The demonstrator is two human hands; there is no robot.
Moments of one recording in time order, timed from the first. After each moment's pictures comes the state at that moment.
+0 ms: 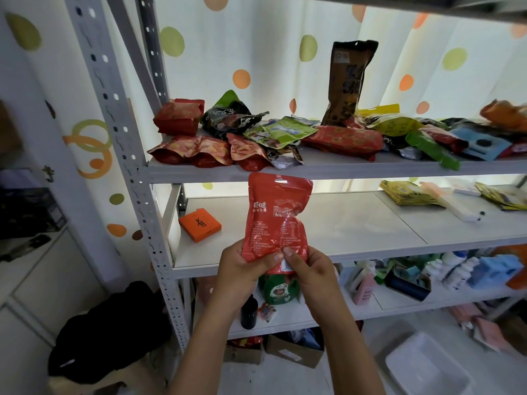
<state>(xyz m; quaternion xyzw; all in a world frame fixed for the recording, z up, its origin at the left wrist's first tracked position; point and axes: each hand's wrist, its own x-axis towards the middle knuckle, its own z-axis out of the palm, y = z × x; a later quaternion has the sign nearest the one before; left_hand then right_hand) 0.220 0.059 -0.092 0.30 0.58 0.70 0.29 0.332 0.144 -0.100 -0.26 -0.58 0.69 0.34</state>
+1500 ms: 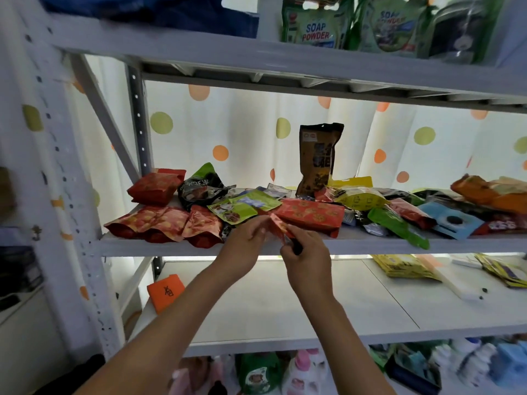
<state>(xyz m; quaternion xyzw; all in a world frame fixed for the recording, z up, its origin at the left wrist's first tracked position) 0.200 0.242 0.025 0.52 0.68 0.52 0.04 0.330 0.313 0.008 -0.29 -0.79 0.26 0.47</state>
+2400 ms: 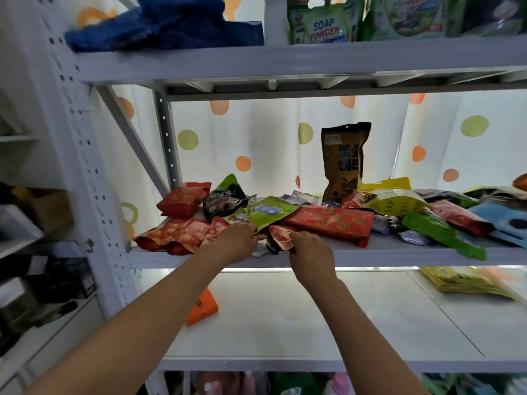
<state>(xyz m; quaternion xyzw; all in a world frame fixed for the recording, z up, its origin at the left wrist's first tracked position) 0.121 0.265 0.039 0.49 0.86 0.12 -0.05 0.277 0.364 0.007 -0.28 -0.91 0.02 0.30</state>
